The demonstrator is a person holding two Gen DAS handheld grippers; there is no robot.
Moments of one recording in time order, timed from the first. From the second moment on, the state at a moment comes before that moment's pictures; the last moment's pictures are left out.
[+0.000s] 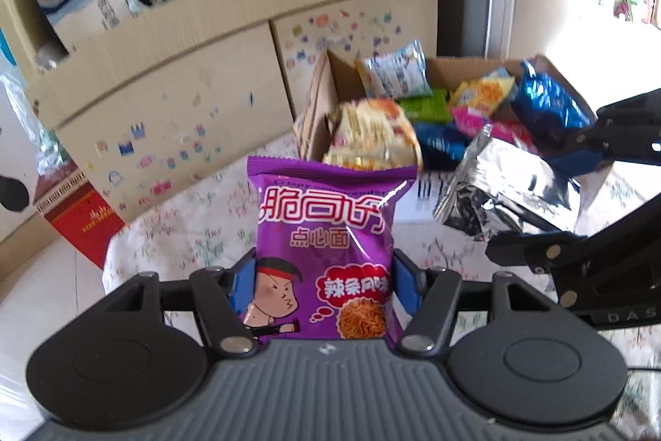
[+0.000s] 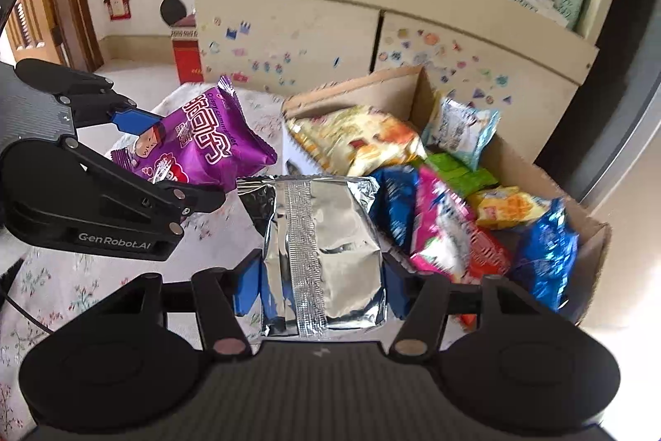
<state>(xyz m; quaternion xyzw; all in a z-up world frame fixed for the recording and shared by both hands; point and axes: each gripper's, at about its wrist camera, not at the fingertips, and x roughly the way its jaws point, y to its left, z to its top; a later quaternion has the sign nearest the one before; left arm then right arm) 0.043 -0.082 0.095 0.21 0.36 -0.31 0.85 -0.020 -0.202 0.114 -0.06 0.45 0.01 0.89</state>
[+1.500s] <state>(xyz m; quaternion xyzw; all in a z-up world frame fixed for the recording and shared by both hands) 0.116 -0.199 0.131 0.15 0.32 -0.34 0.87 0.000 -0.328 0.158 0.10 0.36 -0.17 0.91</state>
